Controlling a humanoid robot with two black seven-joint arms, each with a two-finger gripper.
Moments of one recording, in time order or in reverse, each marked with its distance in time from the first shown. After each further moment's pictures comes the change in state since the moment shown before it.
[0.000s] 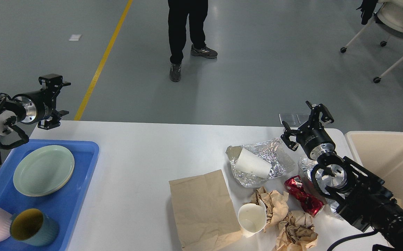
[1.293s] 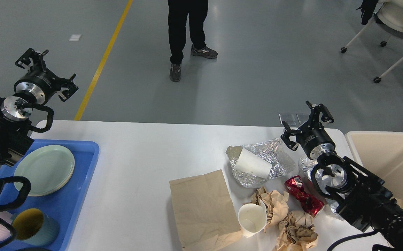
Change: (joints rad) left arm -0.004 -0.071 -0.835 -0.013 -0.007 0.179 -0.012; right arm 0.000 0.000 0.000 0.000 0.000 0.000 0.000
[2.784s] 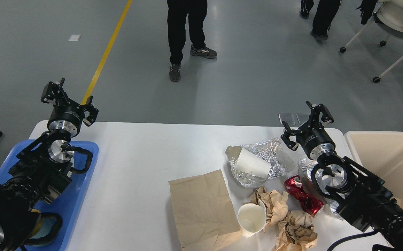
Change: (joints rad) left arm 0.191 -0.176 0.014 -0.002 0.013 -0.067 -0.427; right arm 0.000 0.000 0.000 0.000 0.000 0.000 0.000
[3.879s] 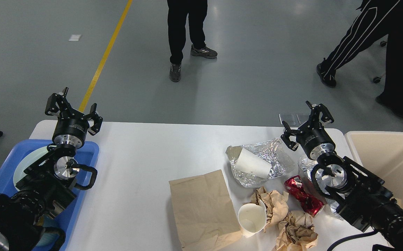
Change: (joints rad) left arm 0.069 -0.030 0.034 0.001 -0.004 -0.080 -0.131; right arm 0.000 0.000 0.000 0.000 0.000 0.000 0.000
